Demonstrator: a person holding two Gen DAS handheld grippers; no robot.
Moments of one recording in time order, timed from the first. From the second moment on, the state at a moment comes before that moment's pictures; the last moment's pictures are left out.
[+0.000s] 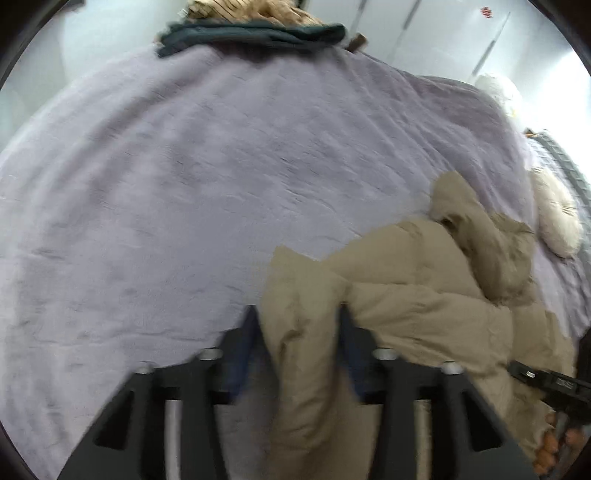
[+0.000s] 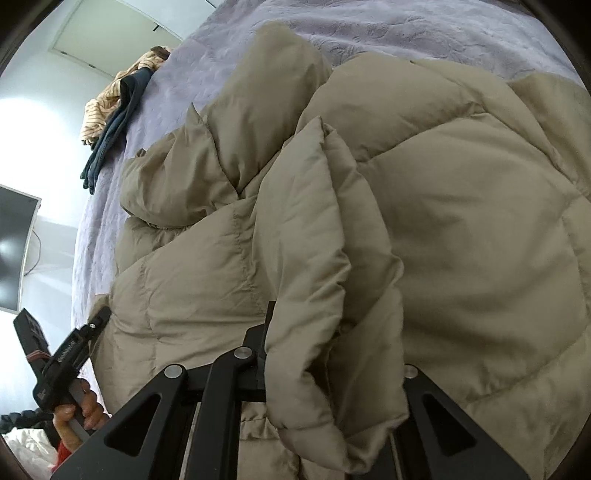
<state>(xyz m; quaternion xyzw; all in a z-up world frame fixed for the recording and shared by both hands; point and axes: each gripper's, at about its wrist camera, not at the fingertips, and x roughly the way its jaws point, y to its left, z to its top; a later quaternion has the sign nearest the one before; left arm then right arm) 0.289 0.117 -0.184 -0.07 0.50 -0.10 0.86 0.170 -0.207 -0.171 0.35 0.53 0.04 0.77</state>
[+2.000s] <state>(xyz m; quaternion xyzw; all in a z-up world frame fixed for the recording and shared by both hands) 0.131 -0.072 -0.132 0.06 0.57 -0.16 0.80 -0.016 -0.392 -0.159 0.47 0.49 -0.08 0.73</state>
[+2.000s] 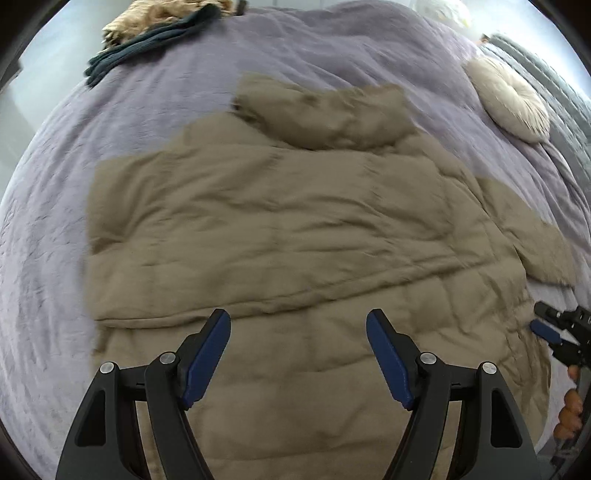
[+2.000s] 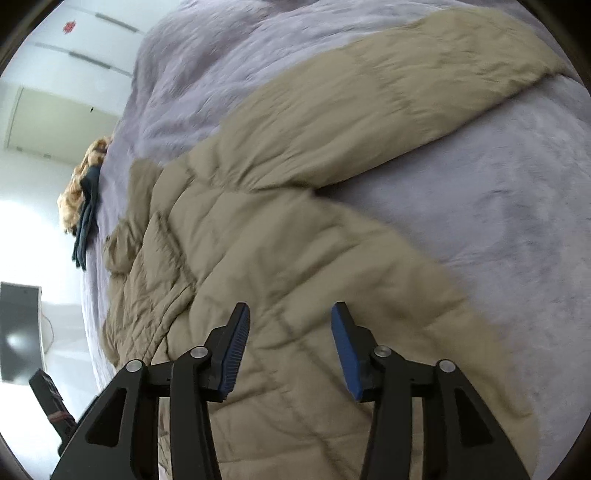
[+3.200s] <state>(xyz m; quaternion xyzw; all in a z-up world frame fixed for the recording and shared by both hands) 0.108 -0.249 -0.148 0.08 0.59 -0.26 0.76 -0.043 -0.675 -0.284 0.80 0.25 -0.14 0.53</state>
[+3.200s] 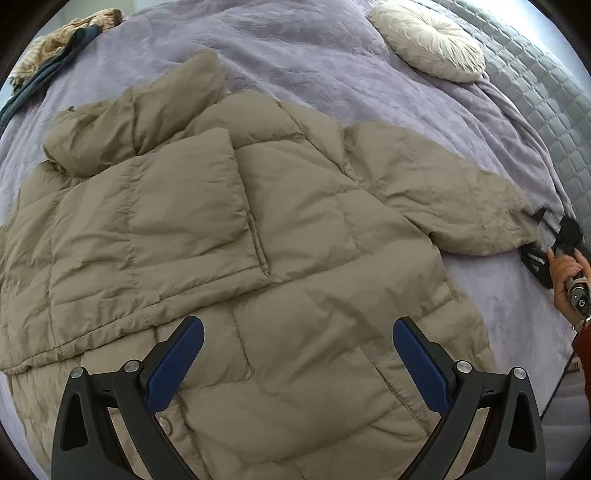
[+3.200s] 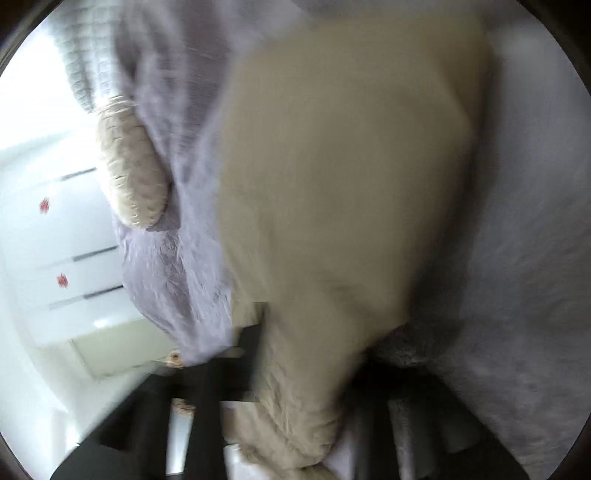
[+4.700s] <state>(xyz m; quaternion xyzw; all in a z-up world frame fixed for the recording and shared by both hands) 0.182 -0.051 -0.149 -0.03 0.53 -0.09 0.84 0.175 -0.273 -0.136 0.30 0.53 0.12 0.78</state>
